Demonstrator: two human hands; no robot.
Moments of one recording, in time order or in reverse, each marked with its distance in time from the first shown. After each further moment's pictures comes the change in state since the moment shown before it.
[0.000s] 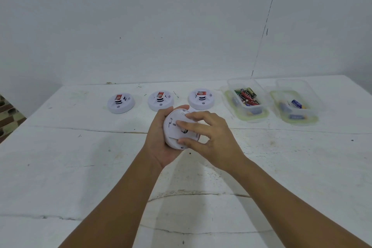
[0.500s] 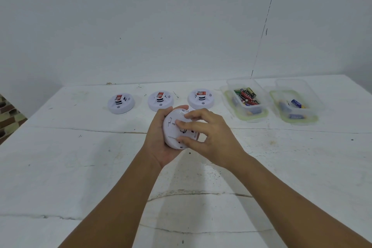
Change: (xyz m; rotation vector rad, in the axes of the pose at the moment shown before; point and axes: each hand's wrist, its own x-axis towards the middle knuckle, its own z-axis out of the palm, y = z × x) left_hand -0.001 0.001 0.002 0.021 -0.002 0.010; right_hand 0.008 -0.004 -0.007 -0.002 -0.045 -0.003
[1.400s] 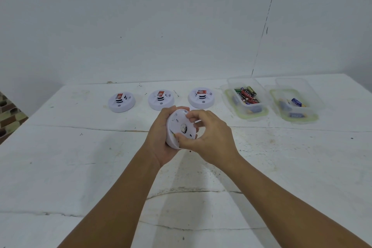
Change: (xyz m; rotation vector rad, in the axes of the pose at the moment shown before) left_hand 0.000 -0.001 -0.002 0.174 0.086 0.054; right_hand 0.000 -0.036 -0.004 0.058 -0.039 0.471
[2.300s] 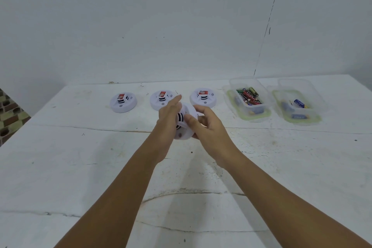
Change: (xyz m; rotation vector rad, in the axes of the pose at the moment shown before) left_hand 0.004 0.010 0.011 0.512 0.307 0.203; right_hand 0.014 0.003 0.011 0.608 -0.101 0.258
